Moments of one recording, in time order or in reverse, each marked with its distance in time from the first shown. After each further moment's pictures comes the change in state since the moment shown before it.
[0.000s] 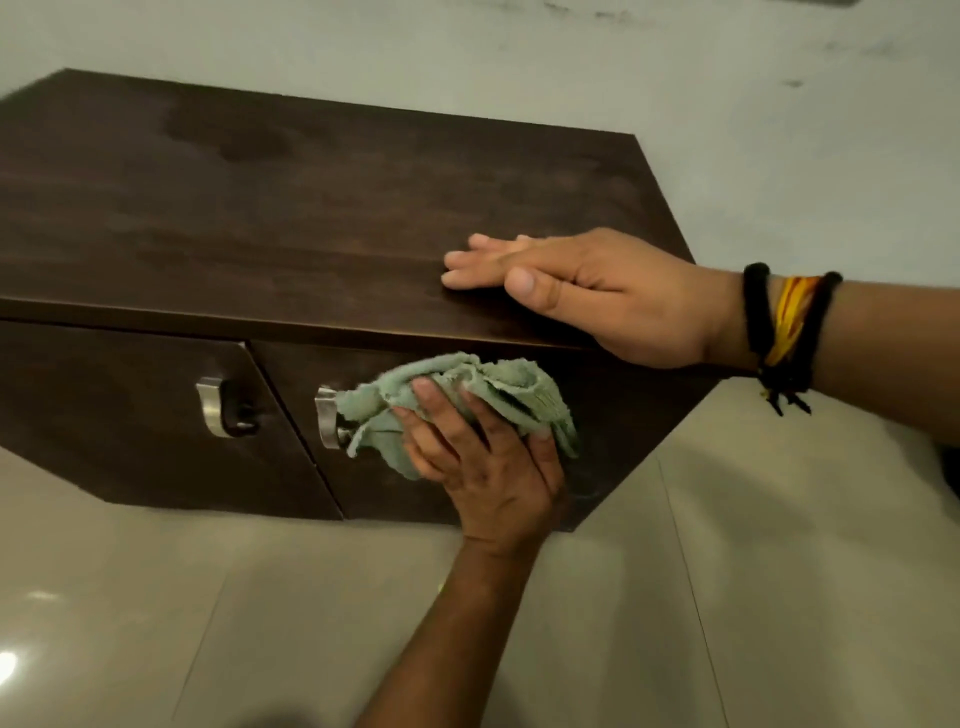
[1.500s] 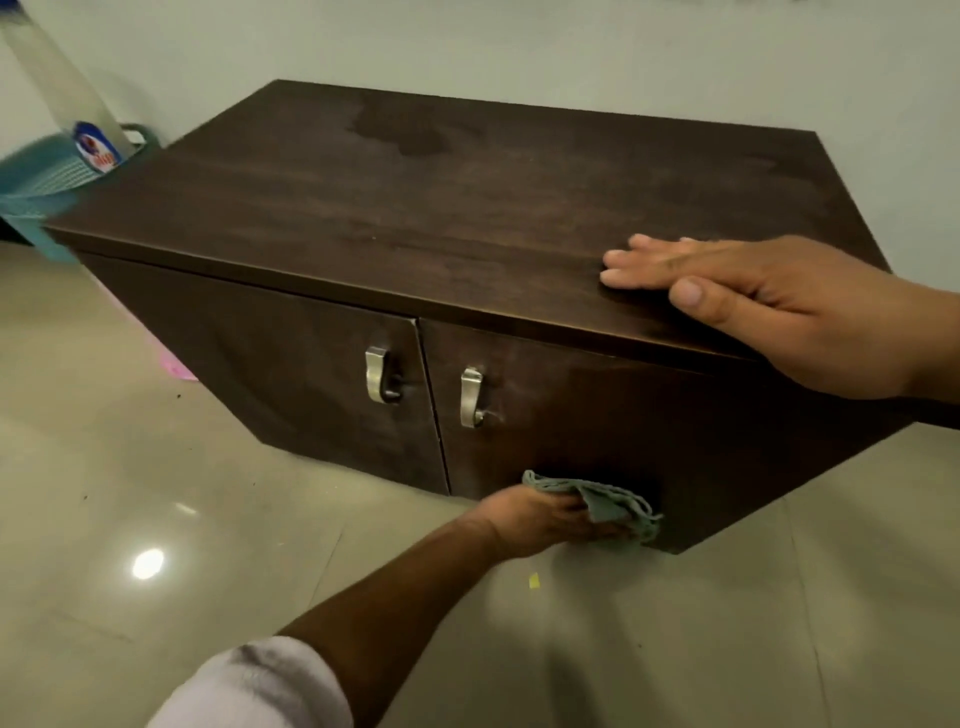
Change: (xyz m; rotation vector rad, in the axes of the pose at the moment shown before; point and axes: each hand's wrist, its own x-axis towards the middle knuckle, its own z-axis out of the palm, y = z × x) left_hand -0.015 -0.151 -0.005 0.687 -0.776 1.600; right_hand 0.000 0.007 0.003 -0.024 0.046 -0.027
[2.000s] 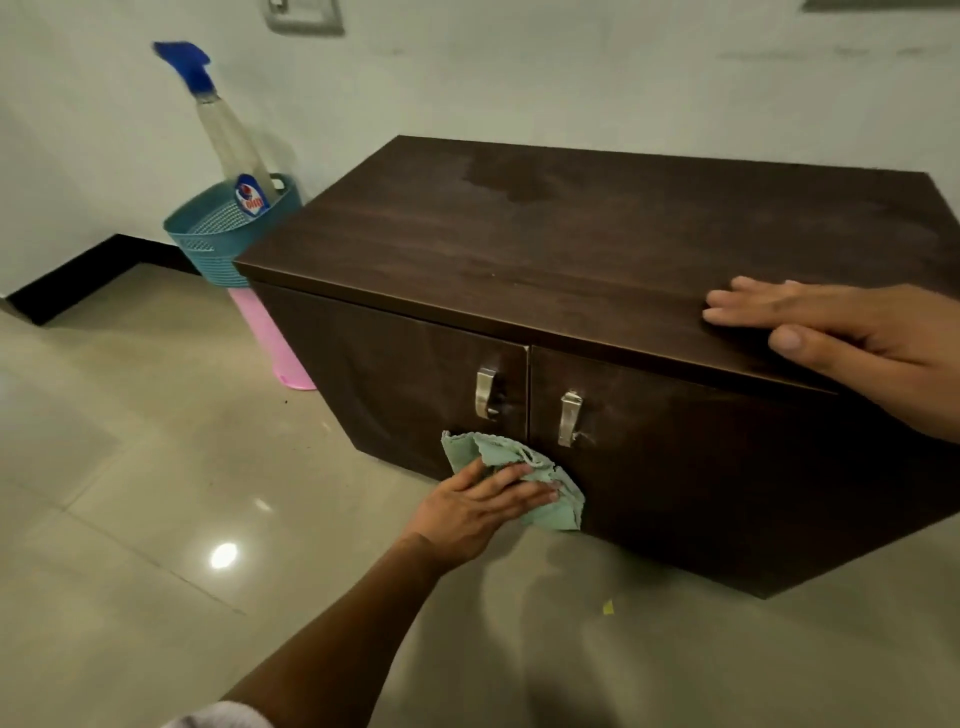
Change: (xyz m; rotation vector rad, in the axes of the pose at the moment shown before) left_hand -0.162 -0.024 -0.007 -0.394 -0.188 -0.517; right_hand 0.002 -0.003 0.005 0.012 0.054 0.023
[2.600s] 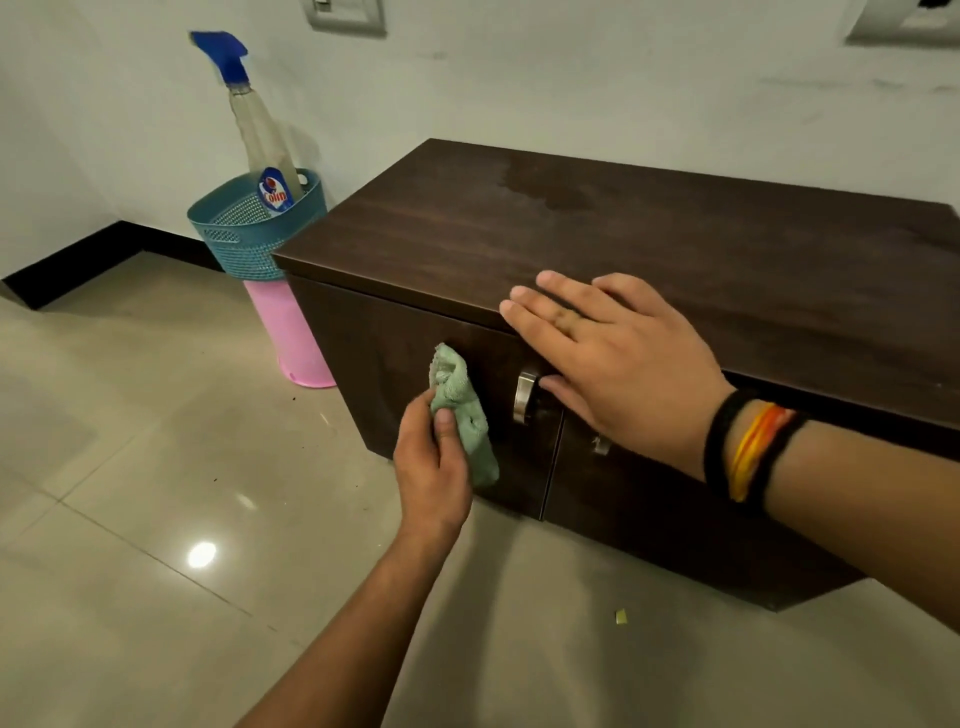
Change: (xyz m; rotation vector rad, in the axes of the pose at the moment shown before) left_hand 0.002 -0.028 -0.083 -1.180 0.816 -1.176; right_hand 0.103 -0.126 0.098 -0.765 0.176 -0.215
